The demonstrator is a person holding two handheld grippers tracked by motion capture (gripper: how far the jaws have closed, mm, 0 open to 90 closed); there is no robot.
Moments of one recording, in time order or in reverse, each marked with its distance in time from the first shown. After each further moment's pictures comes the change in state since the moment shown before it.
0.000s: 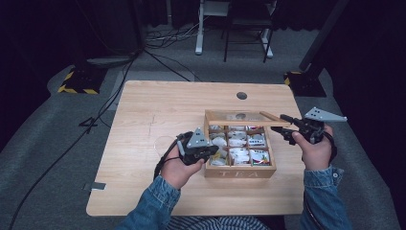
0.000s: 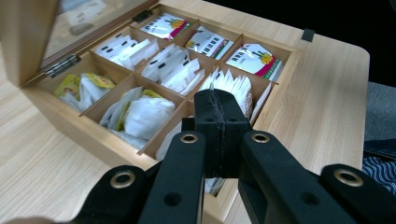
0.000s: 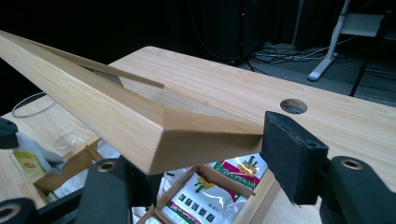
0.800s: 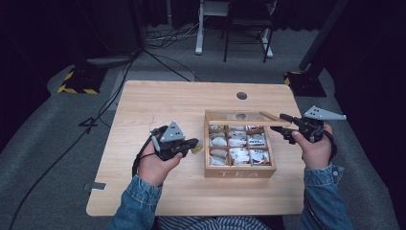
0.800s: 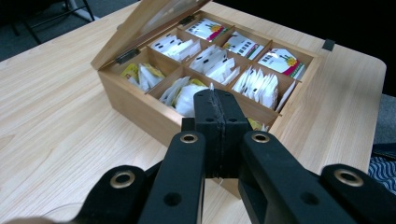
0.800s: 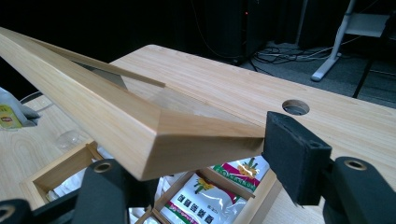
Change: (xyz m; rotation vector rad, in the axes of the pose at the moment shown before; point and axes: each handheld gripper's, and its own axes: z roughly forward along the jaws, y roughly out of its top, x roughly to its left) left arm 0.025 -0.007 -0.055 -0.014 0.075 -0.052; right arm -0.003 0.002 0.002 0.006 0.015 -0.011
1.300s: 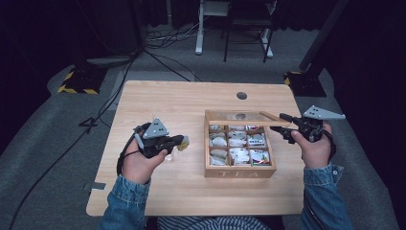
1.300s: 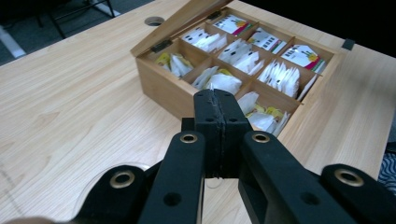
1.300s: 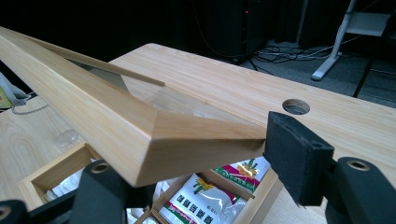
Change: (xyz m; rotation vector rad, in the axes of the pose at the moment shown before) left arm 0.020 -0.008 -0.030 0.006 0.052 -0.042; right arm 0.000 0.000 0.002 0.007 0.000 0.004
